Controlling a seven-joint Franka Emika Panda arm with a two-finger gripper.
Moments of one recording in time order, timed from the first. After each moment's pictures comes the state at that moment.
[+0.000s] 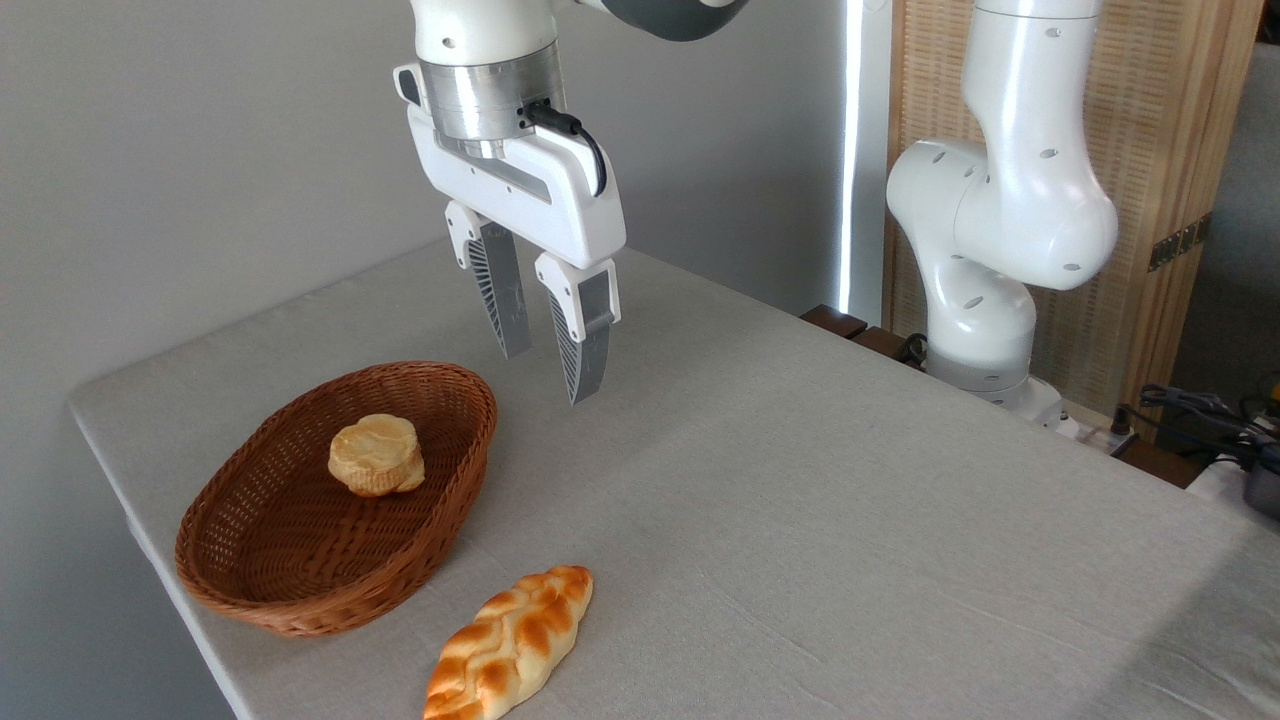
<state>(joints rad) -0.16 -0.14 0.07 -1.87 -0.05 1.73 0.69</state>
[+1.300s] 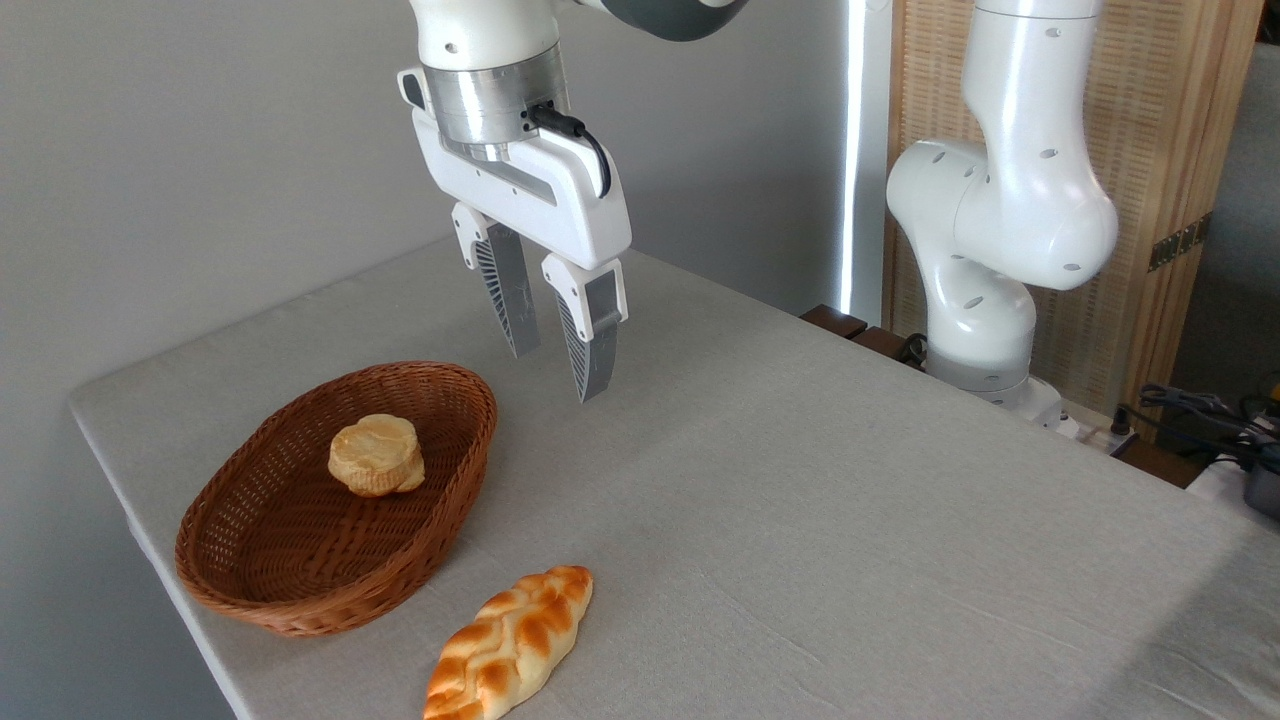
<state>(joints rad) -0.16 -0.14 0.07 -1.87 -0.05 1.71 0.69</state>
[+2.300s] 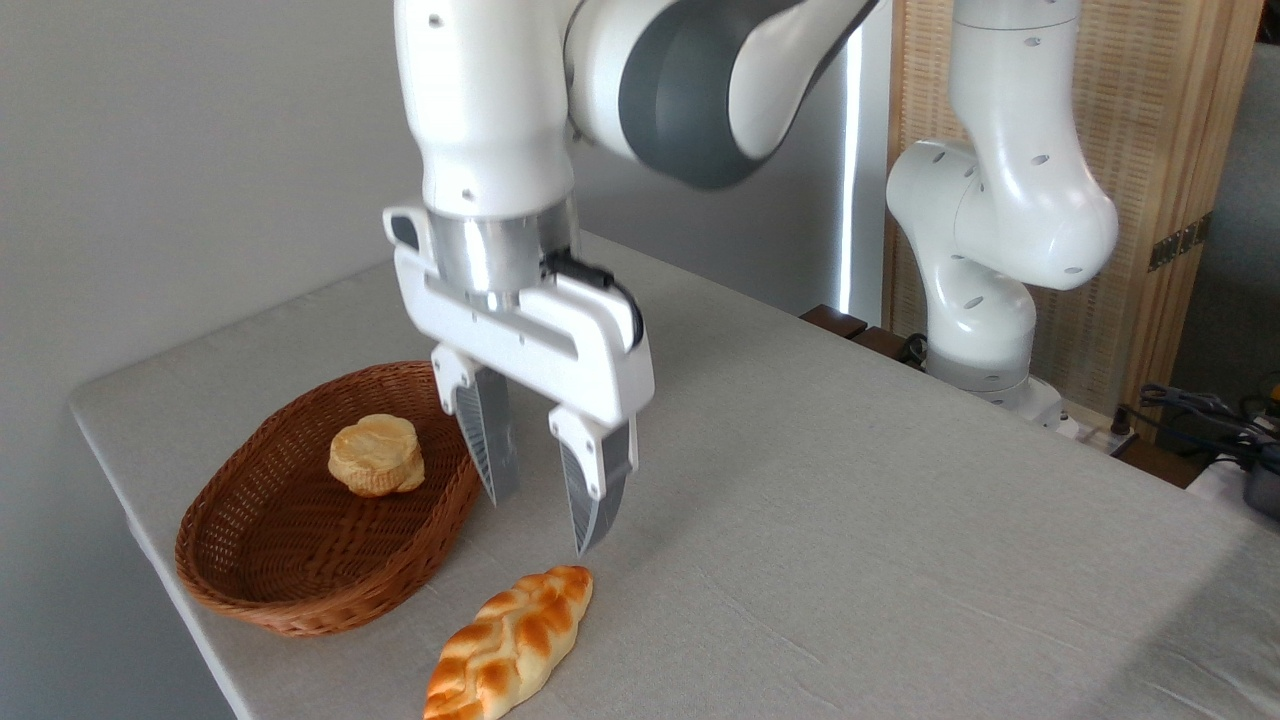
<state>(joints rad) -0.16 0.02 0.21 -1.87 -0.05 1.95 0.69</state>
